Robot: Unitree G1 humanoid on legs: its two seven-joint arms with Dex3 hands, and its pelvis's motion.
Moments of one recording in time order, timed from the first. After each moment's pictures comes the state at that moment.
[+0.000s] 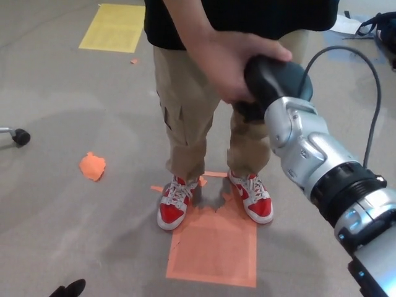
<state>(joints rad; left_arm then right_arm) 0.13 0.32 0.02 0.70 0.08 -0.33 -0.18 -1.01 -0.12 0.44 0.88 -0.58 0.19 -0.26</state>
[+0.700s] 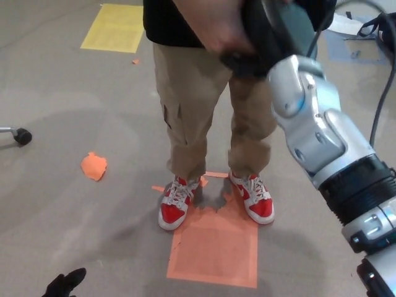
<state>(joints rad) 0.11 0.34 0.01 0.68 0.08 -0.33 -0.17 -0.97 -0.13 0.34 0.68 -0.57 0.24 -0.19</state>
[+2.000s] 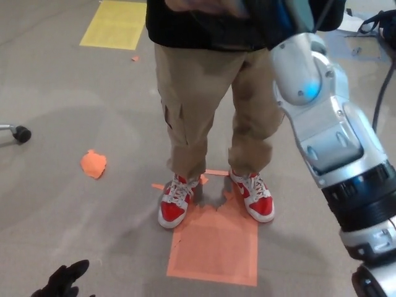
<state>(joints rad) 0.08 0.34 0.01 0.67 0.08 -0.32 -0.17 -0.90 -0.10 0.23 0.20 -0.51 0.17 -0.07</state>
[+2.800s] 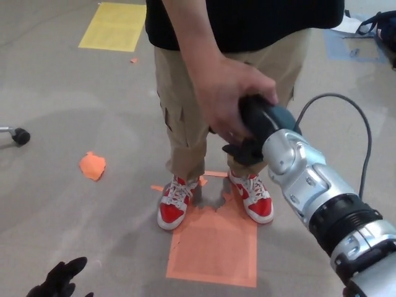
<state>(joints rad) 0.08 0.35 0.00 0.67 0.10 -0.31 -0.15 -0.89 -0.05 0.34 0.97 -0.50 0.10 -0.11</state>
